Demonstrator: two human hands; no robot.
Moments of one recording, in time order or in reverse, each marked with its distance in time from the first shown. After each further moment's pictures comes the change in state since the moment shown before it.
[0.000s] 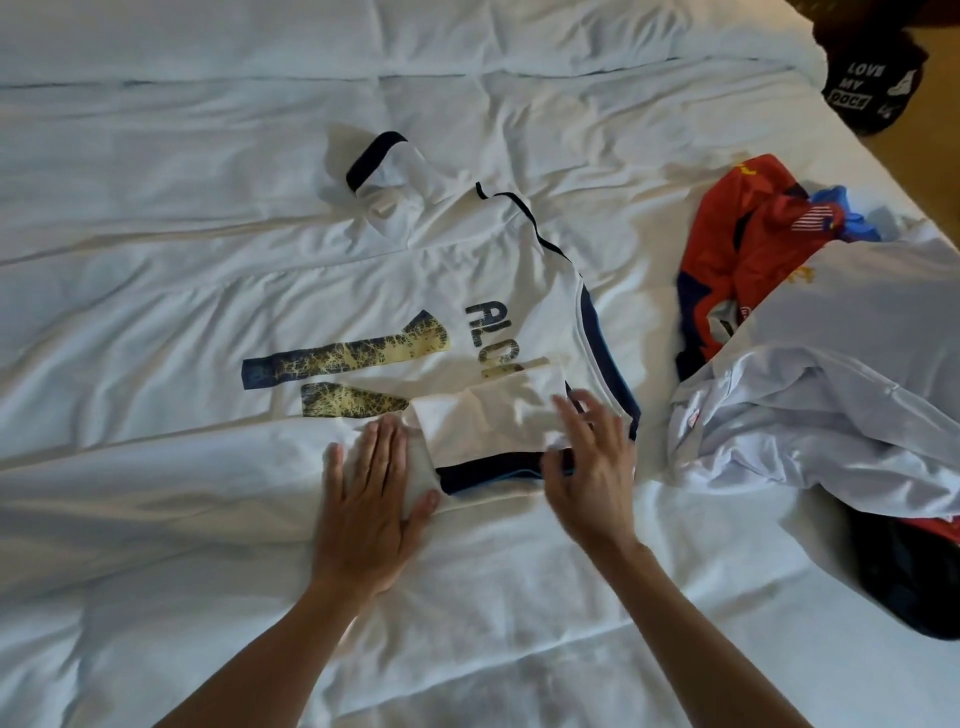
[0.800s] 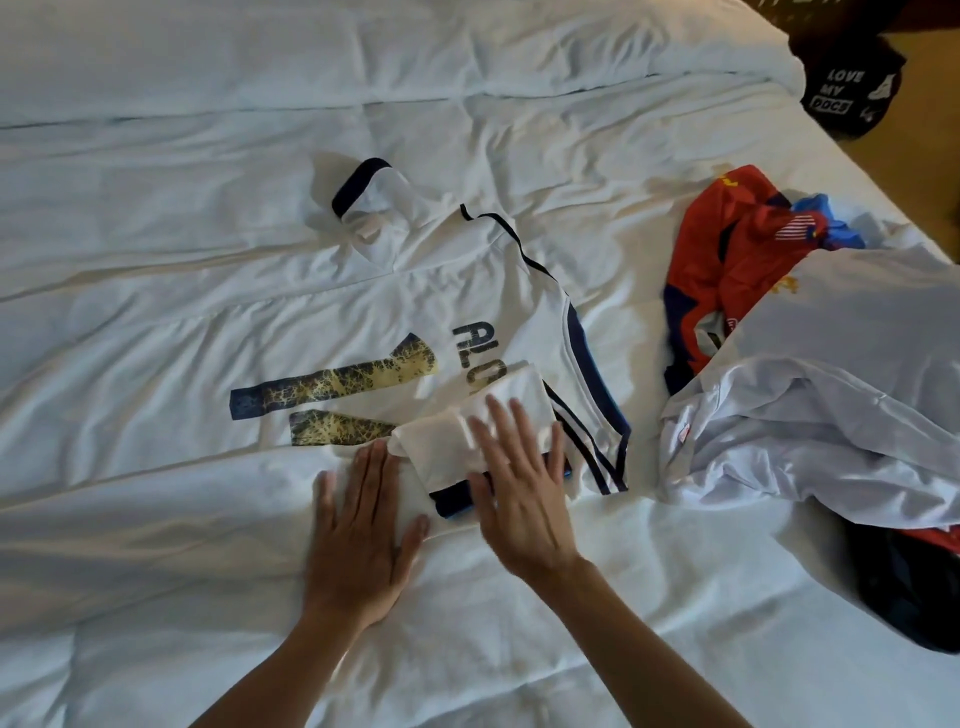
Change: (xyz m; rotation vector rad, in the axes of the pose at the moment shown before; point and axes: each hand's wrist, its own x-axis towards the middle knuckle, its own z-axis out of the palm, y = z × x) left_hand -0.001 -0.002 0.006 -0.009 -0.014 0.005; right_hand -0.001 -0.043 0.020 -0.013 -0.206 -0.184
